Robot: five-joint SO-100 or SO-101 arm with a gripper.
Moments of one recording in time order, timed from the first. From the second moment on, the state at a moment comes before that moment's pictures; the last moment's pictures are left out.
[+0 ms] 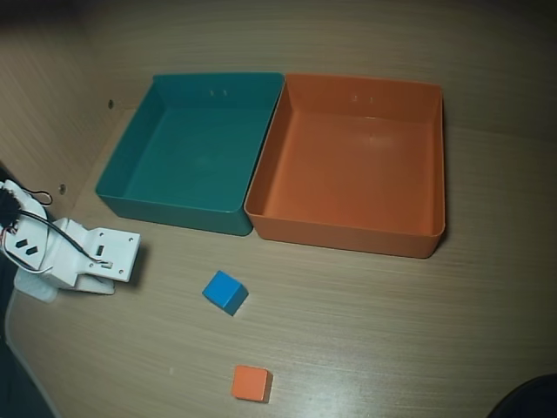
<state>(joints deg) 3.3 192.0 178.1 75.2 -97.9</state>
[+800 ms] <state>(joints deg) 3.9 192.0 178.1 75.2 -97.9</state>
